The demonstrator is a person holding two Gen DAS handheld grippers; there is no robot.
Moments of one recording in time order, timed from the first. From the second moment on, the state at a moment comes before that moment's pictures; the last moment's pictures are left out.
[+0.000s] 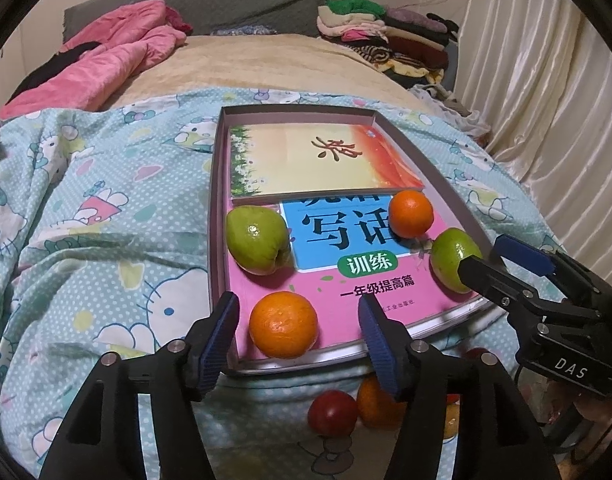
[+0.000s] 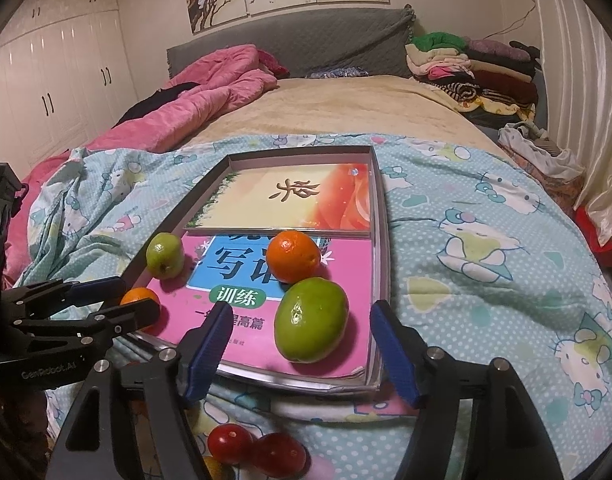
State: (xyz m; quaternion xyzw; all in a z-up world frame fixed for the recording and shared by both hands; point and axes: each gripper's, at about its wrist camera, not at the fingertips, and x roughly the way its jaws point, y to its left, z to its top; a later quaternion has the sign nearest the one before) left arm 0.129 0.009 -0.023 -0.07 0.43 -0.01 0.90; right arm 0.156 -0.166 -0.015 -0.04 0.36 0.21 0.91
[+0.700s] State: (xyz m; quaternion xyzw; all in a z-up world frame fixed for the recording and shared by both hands) left arm 0.117 0.033 -0.003 -0.12 0.40 0.02 0.91; right arm 0.150 -0.172 -0.001 -0.02 0.34 0.21 0.92
